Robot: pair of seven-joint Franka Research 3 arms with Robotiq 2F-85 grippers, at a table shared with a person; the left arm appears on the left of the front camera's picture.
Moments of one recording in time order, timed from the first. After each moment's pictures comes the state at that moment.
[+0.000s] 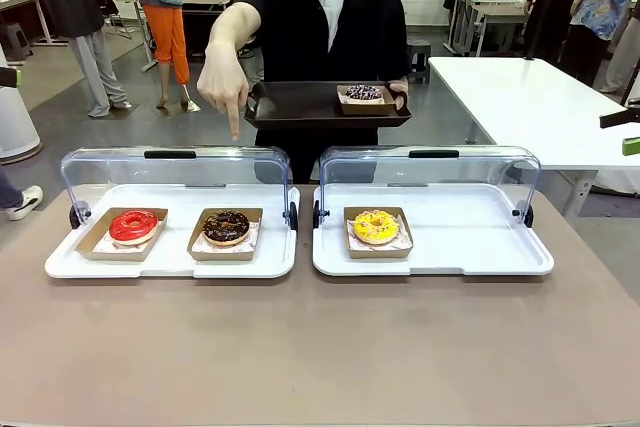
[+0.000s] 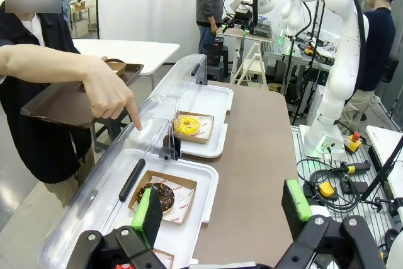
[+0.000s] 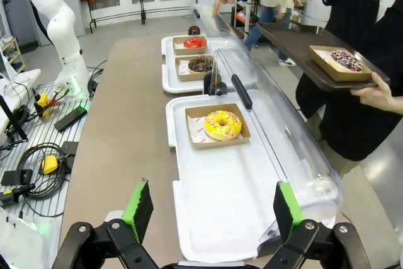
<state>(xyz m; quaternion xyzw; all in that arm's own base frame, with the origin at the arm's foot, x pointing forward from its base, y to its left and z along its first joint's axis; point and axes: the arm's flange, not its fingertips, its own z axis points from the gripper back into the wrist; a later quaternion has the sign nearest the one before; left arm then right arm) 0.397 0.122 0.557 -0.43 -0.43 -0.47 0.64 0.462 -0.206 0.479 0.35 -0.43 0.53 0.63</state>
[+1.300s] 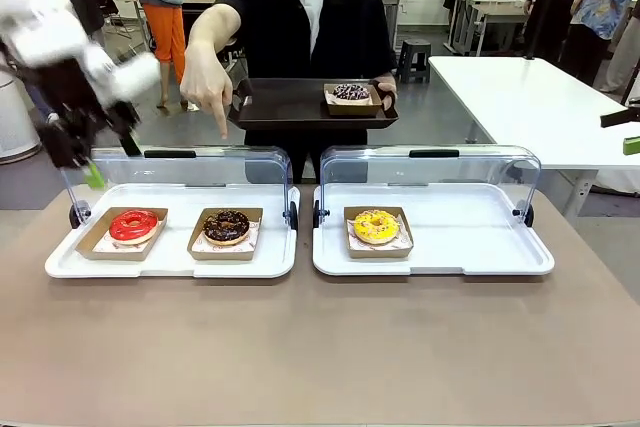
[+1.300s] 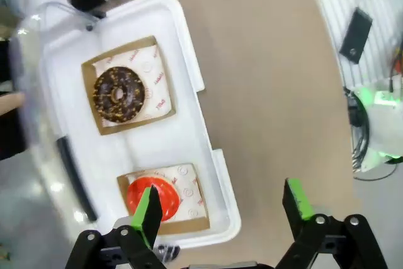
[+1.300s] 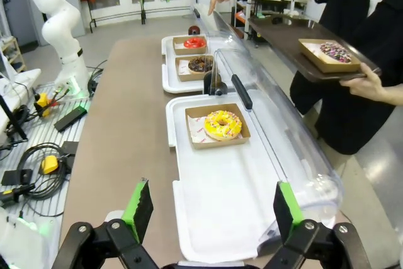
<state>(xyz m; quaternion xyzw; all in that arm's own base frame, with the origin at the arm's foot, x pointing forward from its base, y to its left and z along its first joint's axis) 0.434 -0.117 0.523 -0.06 -0.06 -0.78 0.62 0.462 -0.206 0.480 0.35 -0.43 0.53 0.63</state>
